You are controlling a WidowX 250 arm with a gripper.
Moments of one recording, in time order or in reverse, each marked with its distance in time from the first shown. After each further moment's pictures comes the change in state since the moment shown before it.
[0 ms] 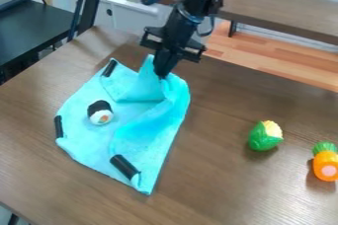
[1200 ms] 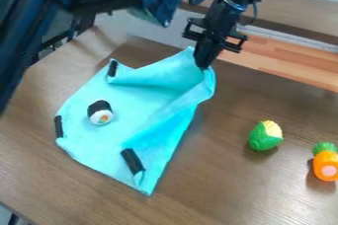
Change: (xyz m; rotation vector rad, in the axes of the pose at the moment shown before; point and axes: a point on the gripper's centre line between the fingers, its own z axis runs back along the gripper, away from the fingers) arm 0.004 -0.055 0.032 -0.046 0.026 -0.007
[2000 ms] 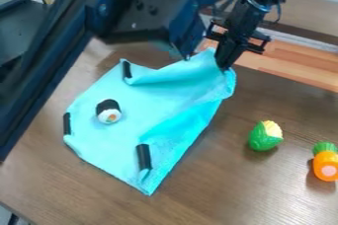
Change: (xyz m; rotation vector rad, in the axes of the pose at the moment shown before) arm -0.009 -0.030 0.010 -0.008 -0.009 -0.046
